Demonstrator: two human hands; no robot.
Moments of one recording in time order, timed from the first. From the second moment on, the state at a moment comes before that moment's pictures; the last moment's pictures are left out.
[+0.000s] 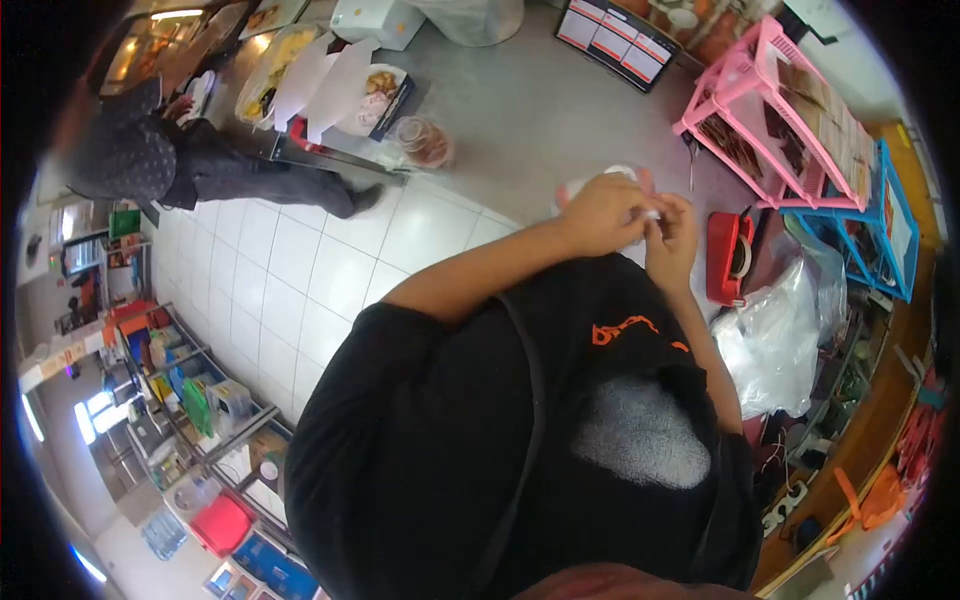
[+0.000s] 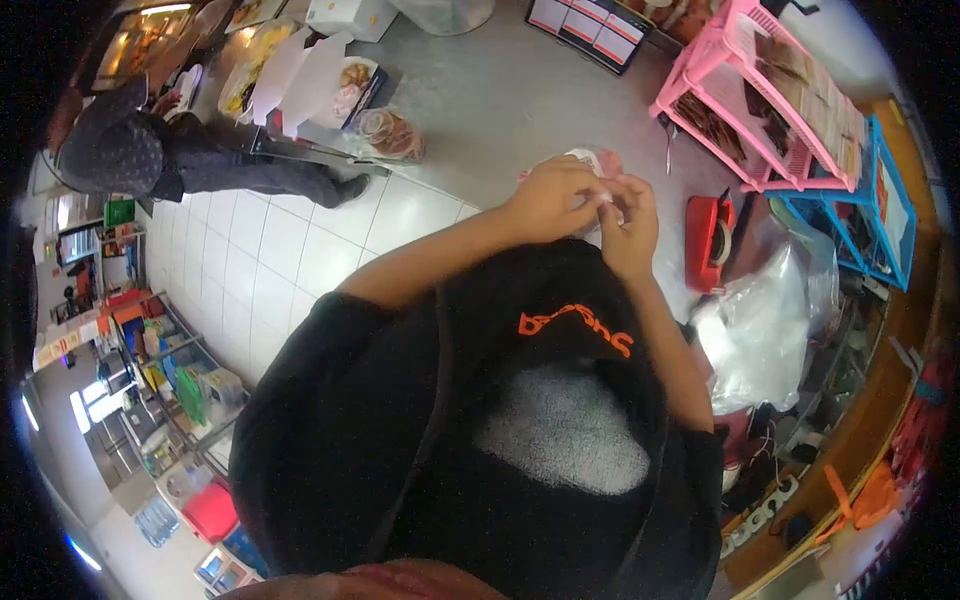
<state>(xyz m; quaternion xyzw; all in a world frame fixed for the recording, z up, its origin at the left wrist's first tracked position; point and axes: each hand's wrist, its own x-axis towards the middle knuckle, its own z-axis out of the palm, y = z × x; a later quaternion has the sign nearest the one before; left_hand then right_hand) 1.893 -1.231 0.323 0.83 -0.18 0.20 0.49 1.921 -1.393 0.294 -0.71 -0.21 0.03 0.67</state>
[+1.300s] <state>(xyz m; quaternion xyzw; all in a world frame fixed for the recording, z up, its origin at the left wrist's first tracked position) 1.905 -1.163 0.304 0.71 -0.15 -0.20 0.66 1.901 -1.369 0.321 -0.77 -0.09 0.22 0.59</state>
